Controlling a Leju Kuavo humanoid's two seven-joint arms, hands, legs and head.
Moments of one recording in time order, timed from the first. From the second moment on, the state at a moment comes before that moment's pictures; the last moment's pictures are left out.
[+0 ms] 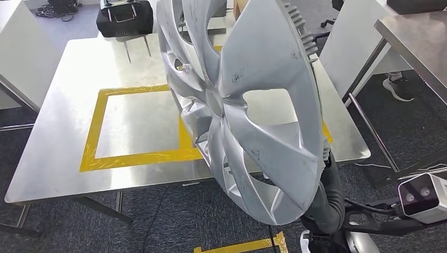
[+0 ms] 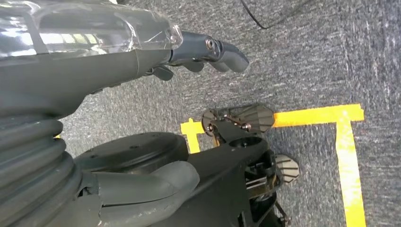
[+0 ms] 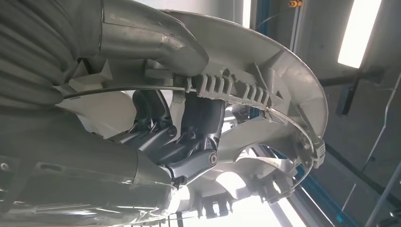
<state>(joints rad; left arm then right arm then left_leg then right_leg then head) -0.12 0.04 -0.96 -0.22 0.81 0.10 -0.01 -0.05 -0.29 0.51 -2.10 -0.67 -0.06 -0.34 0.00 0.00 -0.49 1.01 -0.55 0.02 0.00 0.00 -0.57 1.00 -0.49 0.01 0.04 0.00</state>
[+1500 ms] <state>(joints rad) -0.15 -0.01 -1.05 -0.22 0.70 0.05 0.04 -1.04 -0.25 0.98 -1.55 0.46 0.37 0.61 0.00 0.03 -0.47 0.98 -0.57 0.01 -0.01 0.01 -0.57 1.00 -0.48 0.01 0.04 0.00</state>
